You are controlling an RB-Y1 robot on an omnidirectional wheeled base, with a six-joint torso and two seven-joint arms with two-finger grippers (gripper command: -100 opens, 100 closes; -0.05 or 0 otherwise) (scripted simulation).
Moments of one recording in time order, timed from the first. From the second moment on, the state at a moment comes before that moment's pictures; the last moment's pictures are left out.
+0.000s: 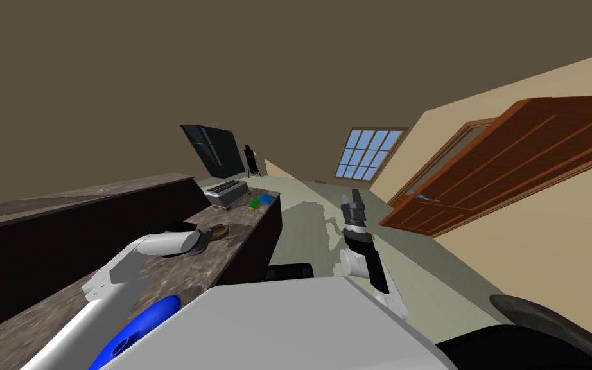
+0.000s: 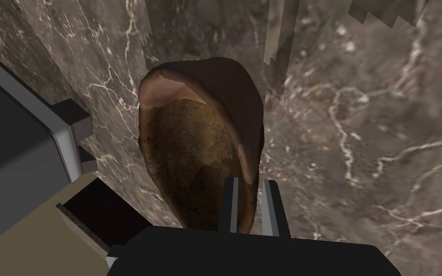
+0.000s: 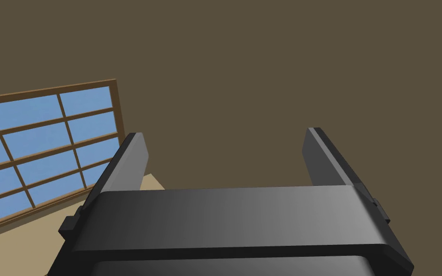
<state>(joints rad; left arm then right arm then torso) 0.21 0.60 0.33 -1.93 0.39 1.42 0.07 0.50 -0.05 -0.06 -2.35 -0.04 -0.37 0.11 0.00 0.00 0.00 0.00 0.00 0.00</state>
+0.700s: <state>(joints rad) 0.26 0.60 0.34 -2.04 0.42 1.45 0.06 0.50 -0.05 -0.06 -2.35 -0.04 -0.37 0.11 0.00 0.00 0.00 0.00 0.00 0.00</state>
